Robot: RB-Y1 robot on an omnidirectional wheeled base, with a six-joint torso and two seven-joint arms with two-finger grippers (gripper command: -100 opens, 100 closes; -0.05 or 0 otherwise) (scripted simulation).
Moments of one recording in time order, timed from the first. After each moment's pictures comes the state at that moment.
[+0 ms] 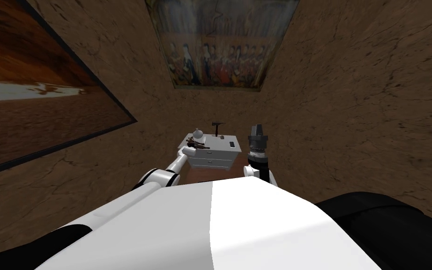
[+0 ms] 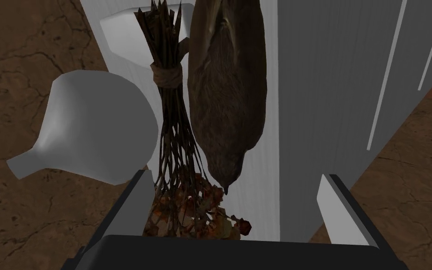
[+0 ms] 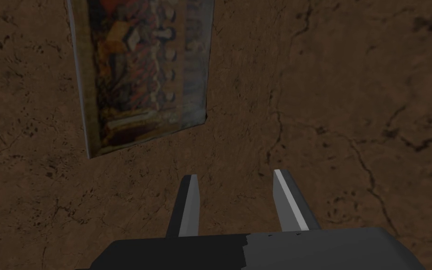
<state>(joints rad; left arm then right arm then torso) -0.58 0.16 -0.17 -0.77 0.06 0.53 0.09 0.48 0.03 -0.01 -2.29 0.12 -0.60 0.02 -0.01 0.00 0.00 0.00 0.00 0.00</state>
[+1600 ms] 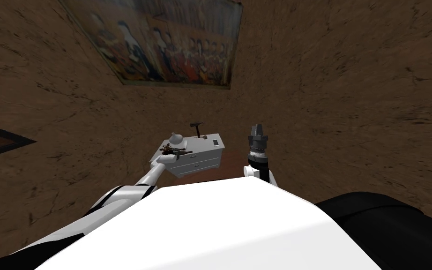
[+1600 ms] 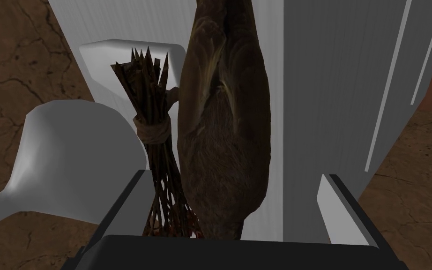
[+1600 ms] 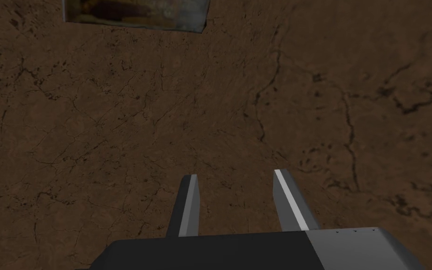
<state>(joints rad) -0.37 0.45 -0.08 -0.82 0.32 0.48 0.03 0.48 0.03 -0.01 -2.29 0.12 -0.60 0.02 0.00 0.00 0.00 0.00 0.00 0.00</state>
